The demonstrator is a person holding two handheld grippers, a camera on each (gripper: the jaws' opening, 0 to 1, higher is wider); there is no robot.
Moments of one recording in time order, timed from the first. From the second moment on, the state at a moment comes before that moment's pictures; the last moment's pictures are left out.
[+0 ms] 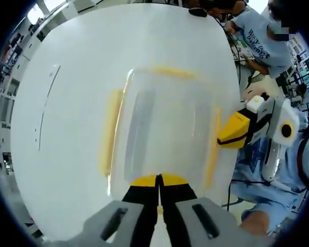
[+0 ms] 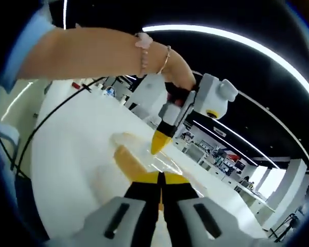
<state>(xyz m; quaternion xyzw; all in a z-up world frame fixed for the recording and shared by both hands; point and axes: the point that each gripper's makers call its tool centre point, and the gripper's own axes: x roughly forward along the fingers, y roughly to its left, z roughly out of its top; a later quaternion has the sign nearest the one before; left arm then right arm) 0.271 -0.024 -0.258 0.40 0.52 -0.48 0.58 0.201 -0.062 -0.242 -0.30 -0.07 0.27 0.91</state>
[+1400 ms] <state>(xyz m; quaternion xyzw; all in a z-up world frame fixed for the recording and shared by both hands) 0.274 -0.024 -0.264 0.41 0.54 -0.46 0.58 0.189 -0.087 -0.265 -0.36 -0.04 0.21 0.91</state>
